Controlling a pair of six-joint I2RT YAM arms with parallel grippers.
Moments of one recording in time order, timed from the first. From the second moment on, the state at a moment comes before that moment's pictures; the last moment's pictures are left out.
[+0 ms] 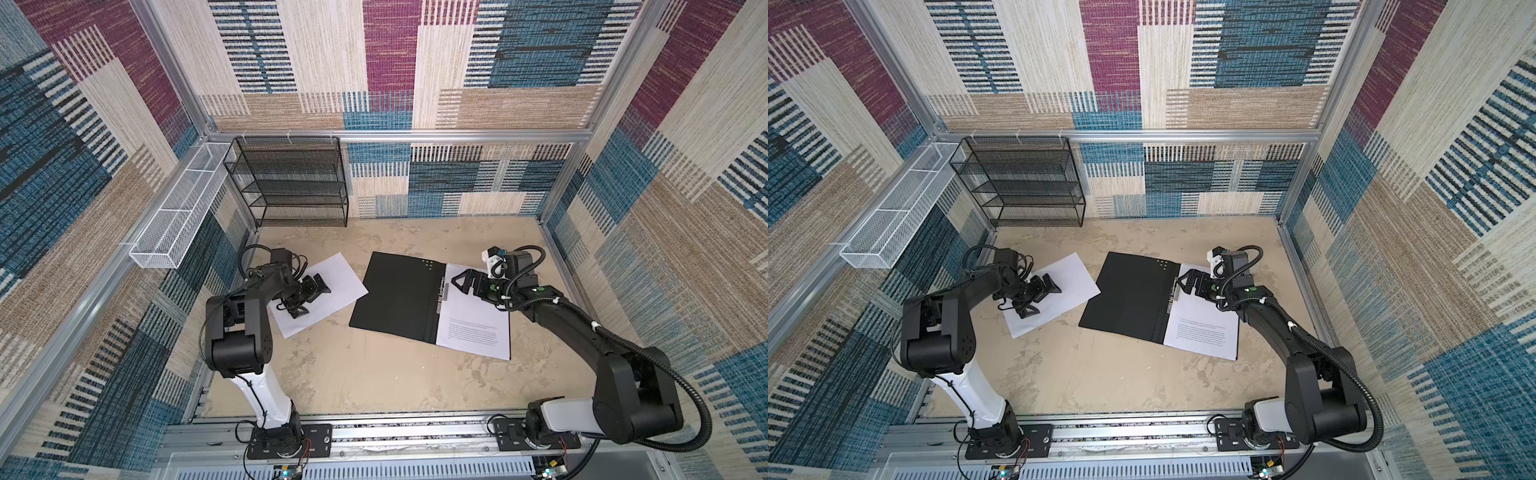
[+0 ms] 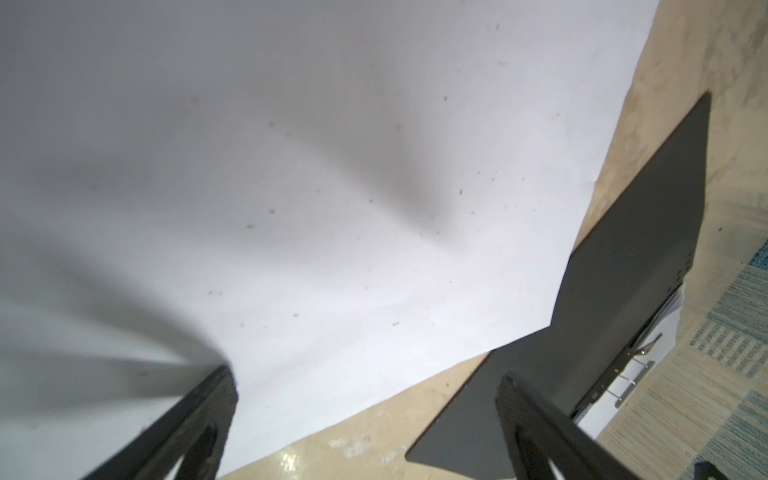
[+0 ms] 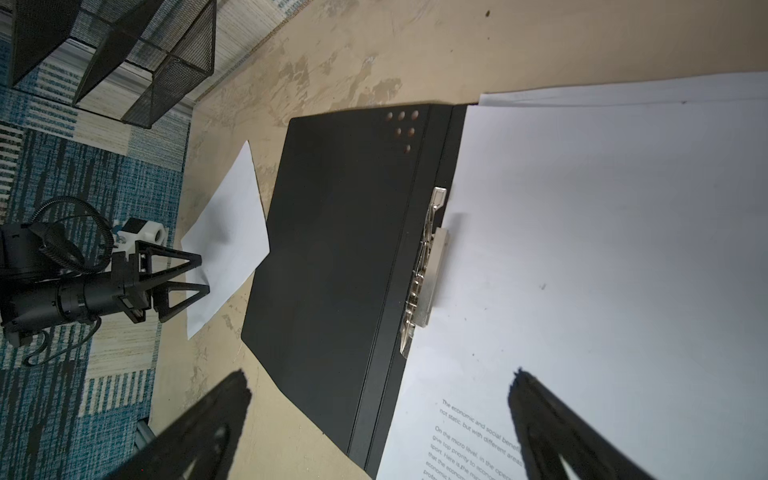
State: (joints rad) left arm 0.09 1.80 1.13 -0.67 0.43 -0.52; right arm 0.18 1.37 0.85 -0.24 -0.46 0.49
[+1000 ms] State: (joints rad) left arm 0.09 1.78 1.21 -0.84 0.36 -0.52; right arm 0.56 1.53 0.98 -0.20 -0.41 0.56
